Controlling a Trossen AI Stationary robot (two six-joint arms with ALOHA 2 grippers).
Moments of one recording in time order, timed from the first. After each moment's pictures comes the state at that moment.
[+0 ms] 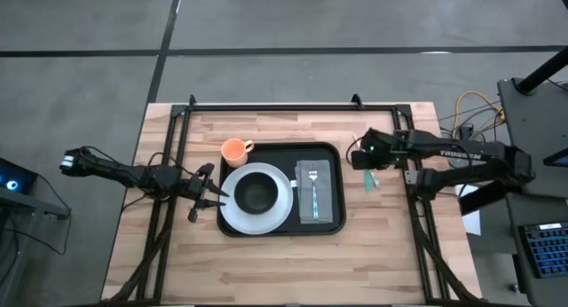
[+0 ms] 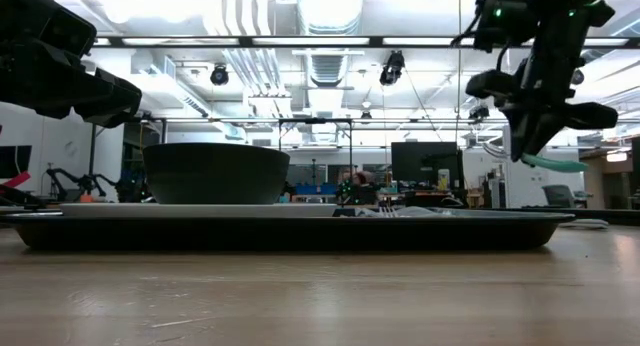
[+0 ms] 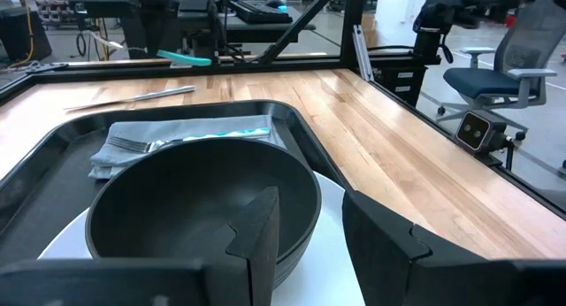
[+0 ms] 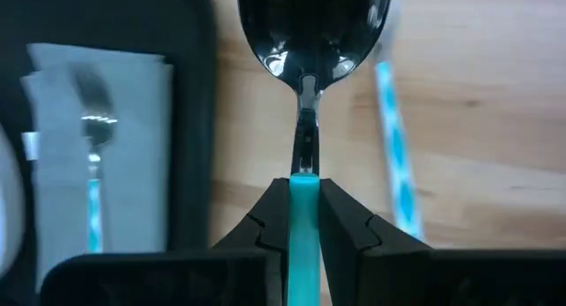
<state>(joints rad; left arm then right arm) -0.20 0.31 0.01 0.09 0.02 -0.02 -0.33 1.04 0.71 -0.90 0.04 1.16</state>
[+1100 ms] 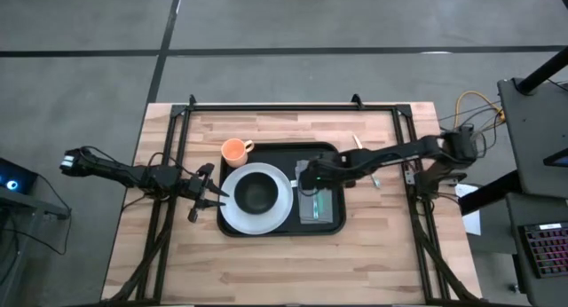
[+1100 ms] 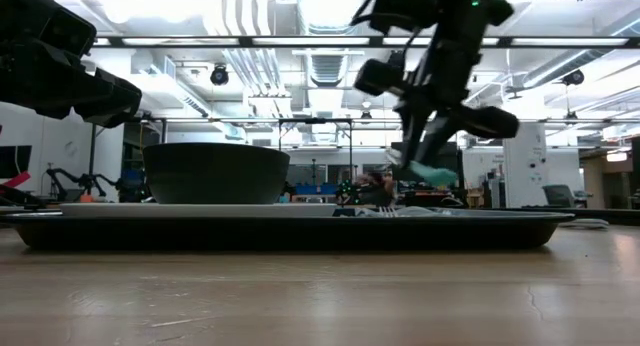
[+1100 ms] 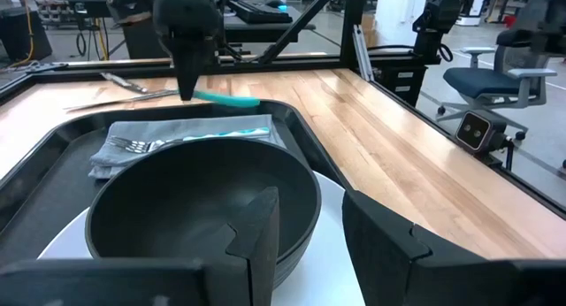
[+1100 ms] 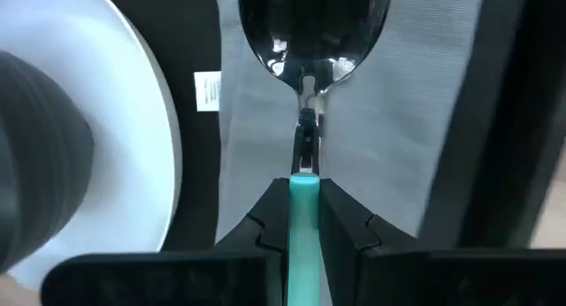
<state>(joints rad) -0.20 0.31 0.01 0.09 0.02 -0.02 0.02 1.65 1.10 -0.64 0.11 1.49</state>
